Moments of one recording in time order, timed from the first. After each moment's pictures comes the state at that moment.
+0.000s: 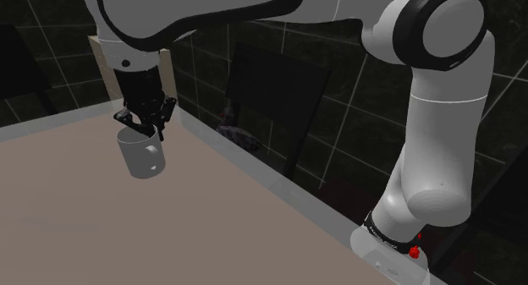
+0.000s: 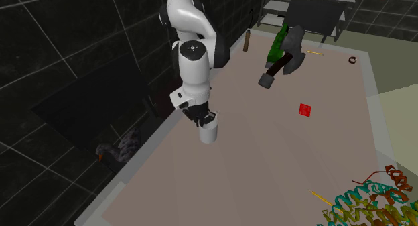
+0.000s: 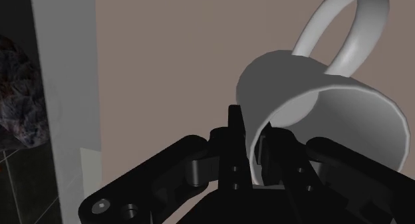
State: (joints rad) arm 0.28 0.31 0.44 -1.50 -0.11 1.75 0.53
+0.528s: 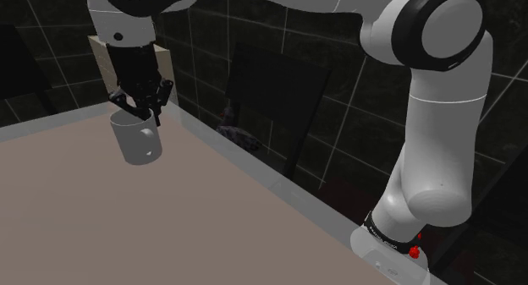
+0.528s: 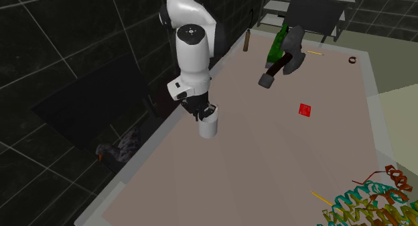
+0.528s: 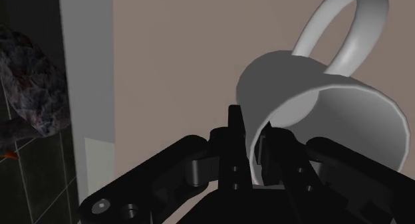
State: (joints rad) arm 0.29 0.32 0.44 -1.39 -0.11 1.64 0.53
